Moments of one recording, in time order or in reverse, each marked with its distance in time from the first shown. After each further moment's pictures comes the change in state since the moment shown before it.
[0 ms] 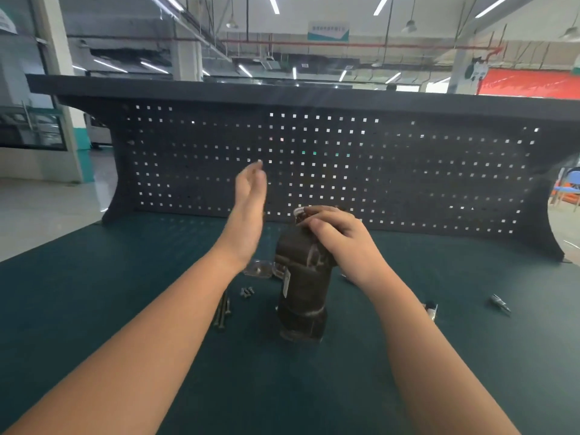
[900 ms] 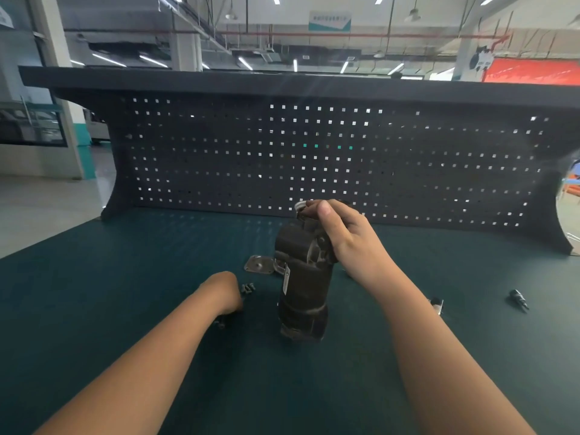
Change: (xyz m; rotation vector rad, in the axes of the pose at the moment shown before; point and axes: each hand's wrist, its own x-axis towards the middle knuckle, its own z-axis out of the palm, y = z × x) left_hand -0.025 -0.091 -0.033 1.281 -0.488 -0.811; right_hand -0.001 0.004 0.002 0.044 0.011 -0.013
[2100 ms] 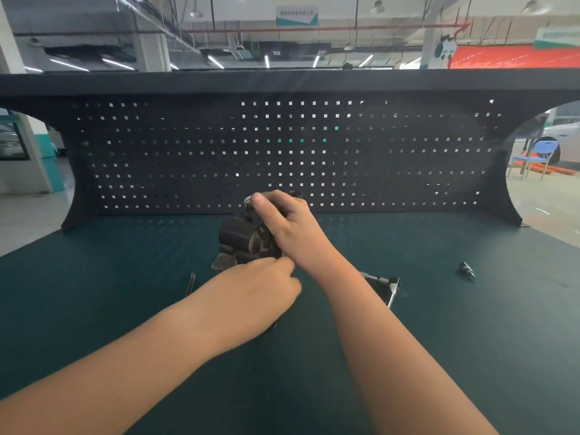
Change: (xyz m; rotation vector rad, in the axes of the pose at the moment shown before) left_hand -0.154 0.074 -0.021 0.536 0.544 0.949; right_hand -0.005 -0.005 0.001 -0.029 0.011 0.040
